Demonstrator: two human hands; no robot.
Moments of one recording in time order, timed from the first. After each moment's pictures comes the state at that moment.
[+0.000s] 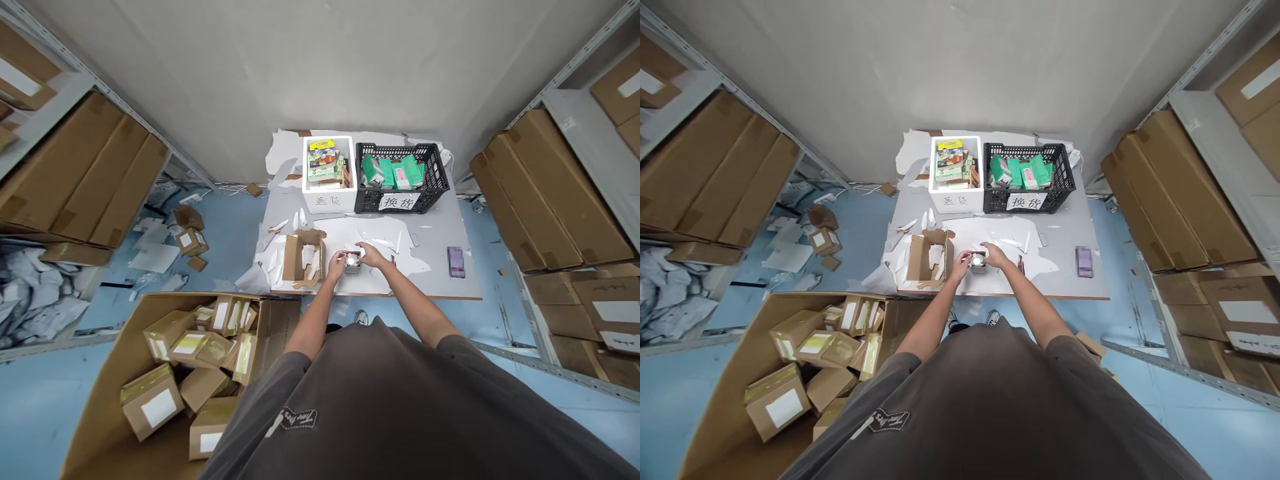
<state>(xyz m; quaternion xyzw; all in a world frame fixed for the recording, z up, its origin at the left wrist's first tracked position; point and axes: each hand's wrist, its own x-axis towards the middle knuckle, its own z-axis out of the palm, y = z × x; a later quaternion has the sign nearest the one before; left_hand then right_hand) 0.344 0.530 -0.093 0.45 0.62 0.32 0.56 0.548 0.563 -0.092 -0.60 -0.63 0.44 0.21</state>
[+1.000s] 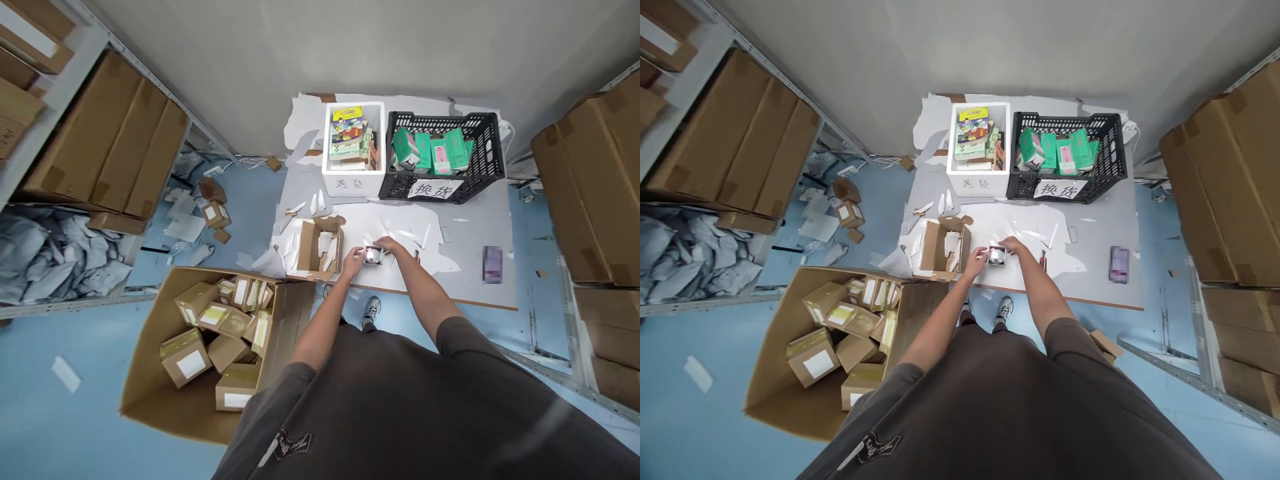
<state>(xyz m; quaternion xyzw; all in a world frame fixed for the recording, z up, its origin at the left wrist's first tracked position) 0.334 0.523 -0.129 0.48 0.67 0.24 0.50 0.537 0.624 -0.143 -0.69 -0.42 0.58 0.07</state>
